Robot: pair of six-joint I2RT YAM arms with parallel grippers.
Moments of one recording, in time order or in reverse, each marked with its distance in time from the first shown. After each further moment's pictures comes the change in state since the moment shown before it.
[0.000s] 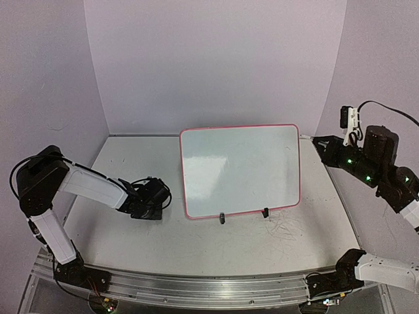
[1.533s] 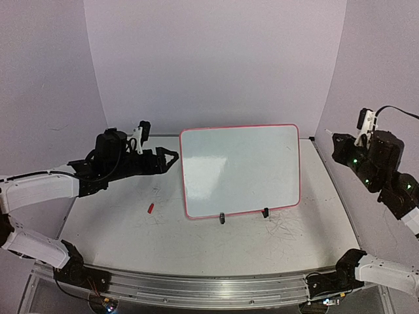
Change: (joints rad) left arm 0.149 -0.480 0.021 0.349 0.573 0.228; right arm 0.000 -0.041 -0.048 0.056 0.333 0.010
